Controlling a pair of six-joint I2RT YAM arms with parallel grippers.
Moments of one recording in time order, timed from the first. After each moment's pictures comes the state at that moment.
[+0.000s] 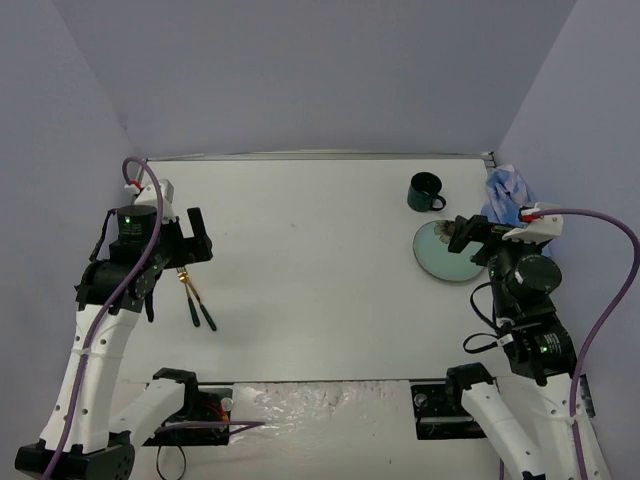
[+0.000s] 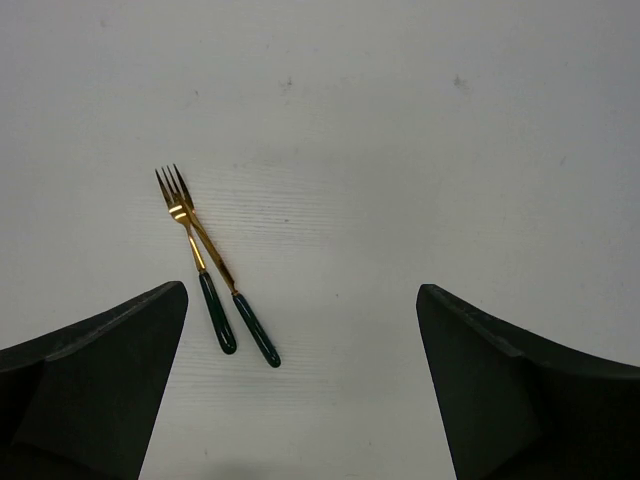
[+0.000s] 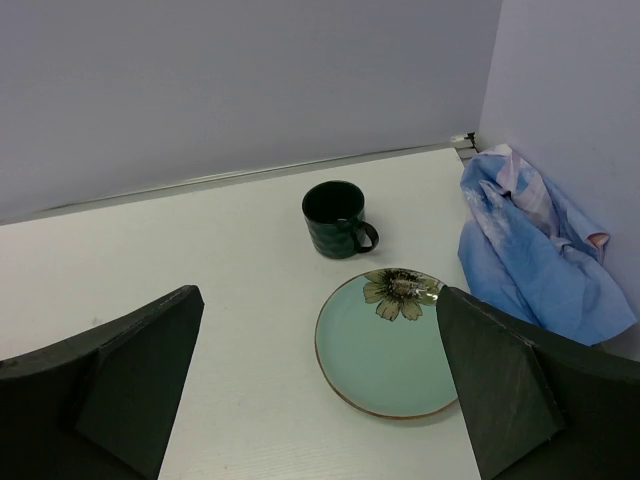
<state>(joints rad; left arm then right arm) -0.13 0.92 1.19 -0.90 -0.04 -0.25 0.19 0.56 0.91 -0.38 0.26 0.16</state>
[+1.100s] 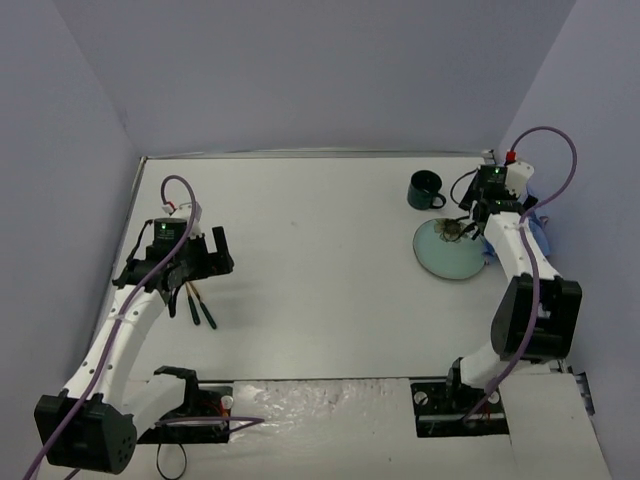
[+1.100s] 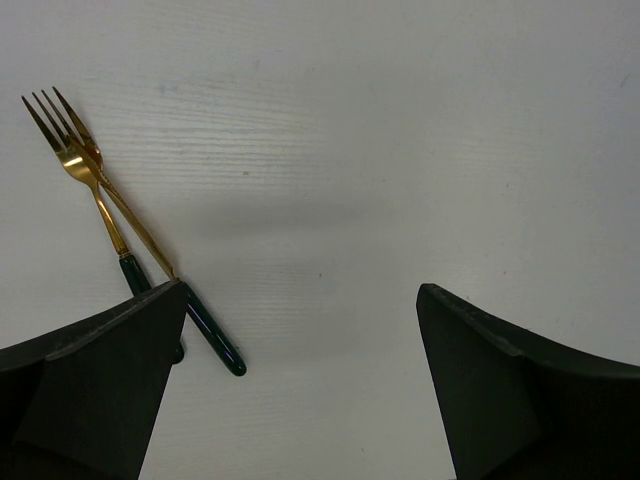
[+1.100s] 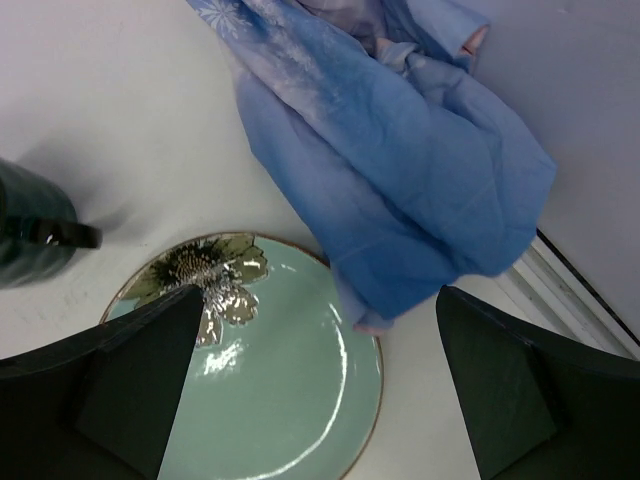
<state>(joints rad) -0.13 1.01 0.88 -0.67 0.07 -0.30 -0.10 1.52 1.13 -0.35 0.54 0.36</state>
